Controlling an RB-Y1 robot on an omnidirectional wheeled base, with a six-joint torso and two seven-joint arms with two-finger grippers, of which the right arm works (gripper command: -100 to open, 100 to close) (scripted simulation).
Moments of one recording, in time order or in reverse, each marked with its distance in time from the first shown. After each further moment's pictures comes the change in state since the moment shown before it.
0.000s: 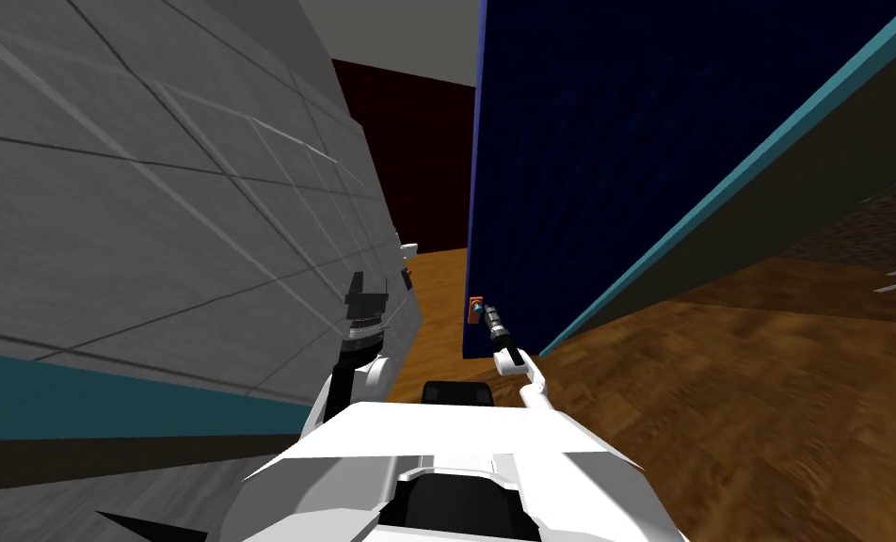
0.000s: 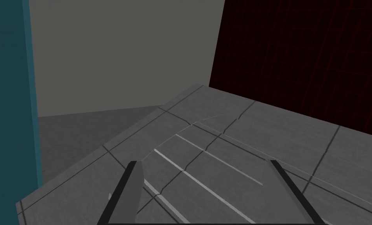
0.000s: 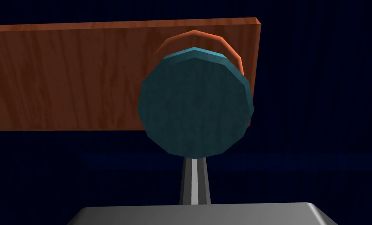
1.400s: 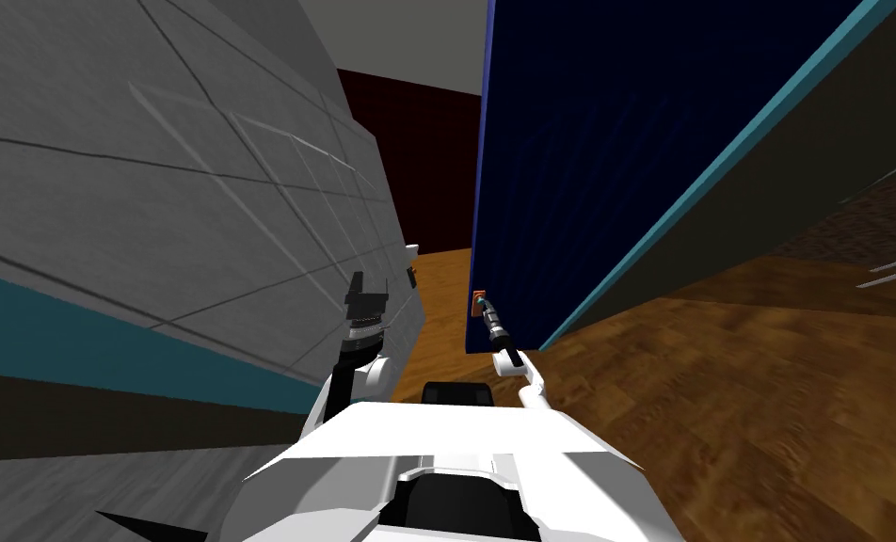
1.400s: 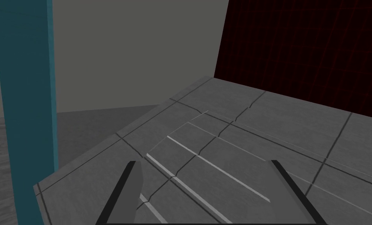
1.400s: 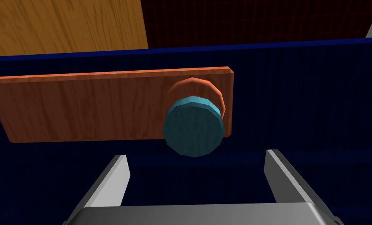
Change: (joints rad) arm 0.007 0.014 0.002 0.003 -0.005 -0.004 -0.002
